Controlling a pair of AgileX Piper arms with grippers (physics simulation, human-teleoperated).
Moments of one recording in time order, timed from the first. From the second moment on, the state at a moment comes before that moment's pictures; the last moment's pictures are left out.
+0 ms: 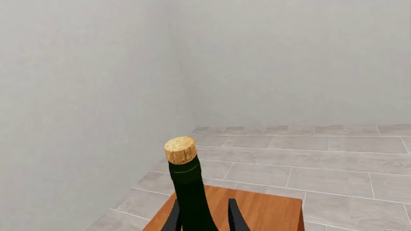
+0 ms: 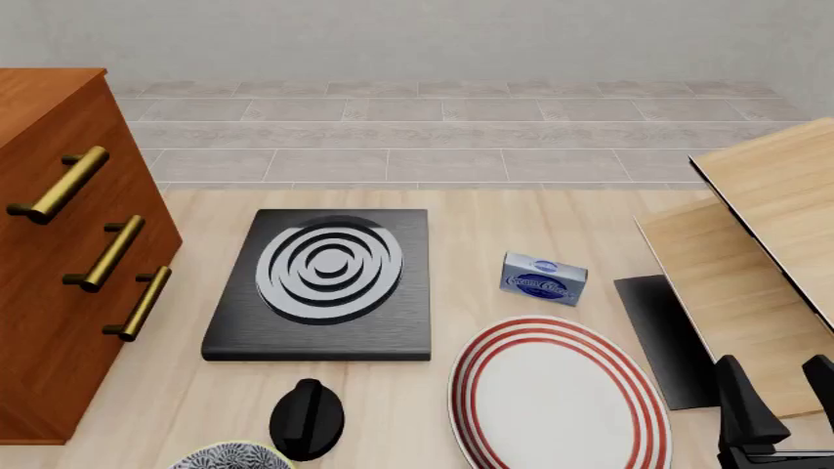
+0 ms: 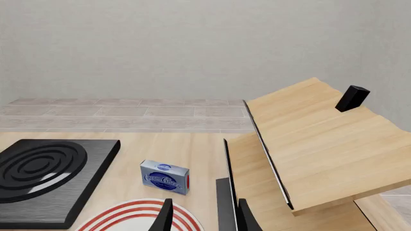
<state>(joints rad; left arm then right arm) 0.45 1.28 -1.27 -0.08 0.27 0.00 0.01 -0.01 0.00 -0.01</state>
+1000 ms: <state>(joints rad) 0.41 1.05 -1.17 0.03 0.28 0.00 0.01 -0.01 0.00 -0.01</state>
